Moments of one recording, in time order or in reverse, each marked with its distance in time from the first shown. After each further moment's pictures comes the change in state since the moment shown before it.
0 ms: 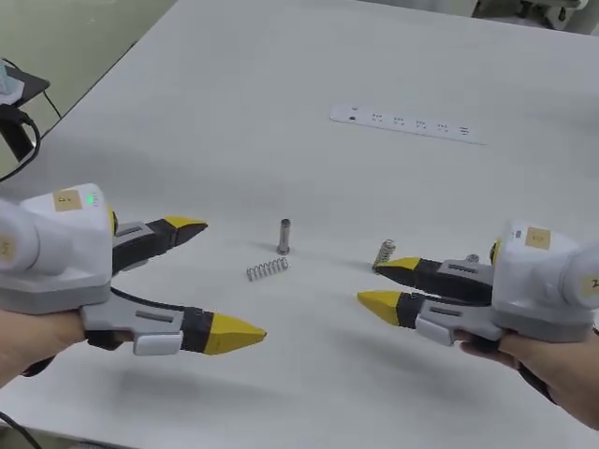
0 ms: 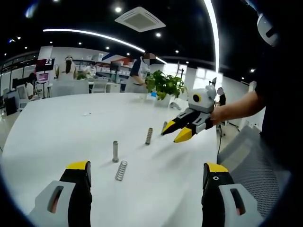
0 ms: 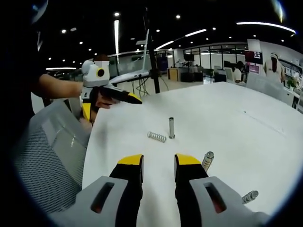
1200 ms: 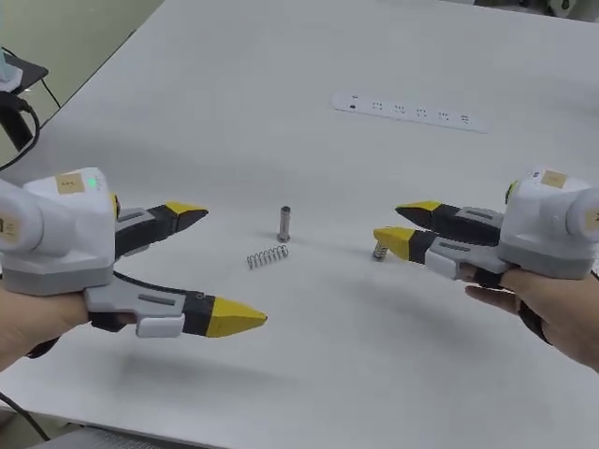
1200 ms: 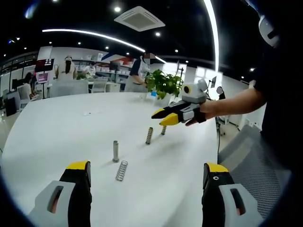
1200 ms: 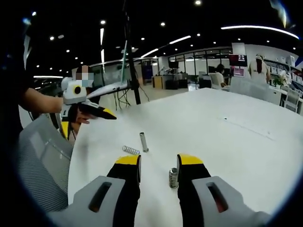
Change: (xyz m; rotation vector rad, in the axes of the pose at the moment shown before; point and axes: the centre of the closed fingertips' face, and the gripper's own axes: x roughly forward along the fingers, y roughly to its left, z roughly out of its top) left arm 0.003 0.000 -0.001 0.007 0.005 -0.002; right arm -0.013 -0.051 0.027 0.055 -0.091 -0.136
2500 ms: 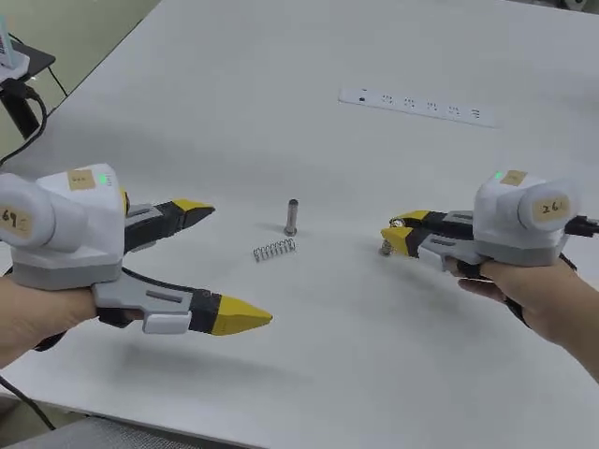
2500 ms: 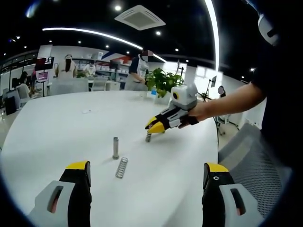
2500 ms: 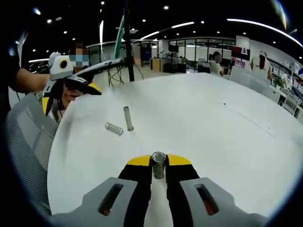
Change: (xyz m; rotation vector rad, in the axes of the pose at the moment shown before) left arm 0.000 0.002 -0.006 -0.006 0.006 -0.001; right arm 0.033 -0.030 -0.050 -0.076 0.189 -0.050
